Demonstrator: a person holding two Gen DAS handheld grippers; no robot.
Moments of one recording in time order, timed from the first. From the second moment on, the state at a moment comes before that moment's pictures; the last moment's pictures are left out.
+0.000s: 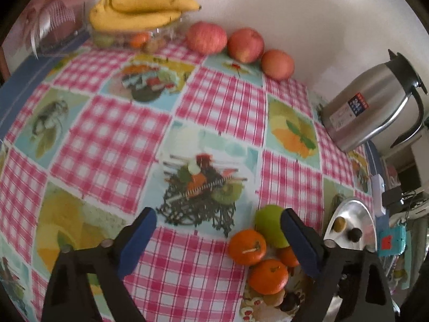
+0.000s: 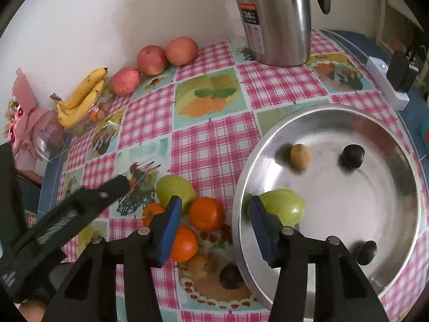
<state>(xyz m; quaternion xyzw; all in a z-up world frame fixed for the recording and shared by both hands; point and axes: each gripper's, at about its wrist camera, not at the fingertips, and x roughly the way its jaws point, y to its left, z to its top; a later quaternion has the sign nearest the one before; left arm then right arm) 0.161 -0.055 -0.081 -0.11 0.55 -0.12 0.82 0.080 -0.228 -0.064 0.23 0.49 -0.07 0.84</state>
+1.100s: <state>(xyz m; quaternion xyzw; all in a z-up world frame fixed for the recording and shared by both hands) 0.151 -0.081 -0.105 -0.13 0.60 -0.17 0.77 0.068 -0.232 -0.065 0.27 0.48 -0.06 0.83</state>
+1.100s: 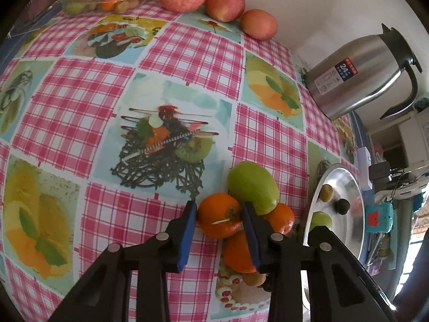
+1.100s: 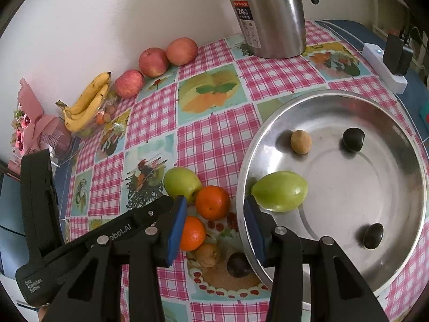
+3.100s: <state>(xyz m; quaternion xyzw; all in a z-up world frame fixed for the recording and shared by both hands) 0.156 0.005 -0.099 -0.22 0.59 -0.04 0.78 0.093 -0.166 -0.107 0.16 0.58 -0.01 0.80</state>
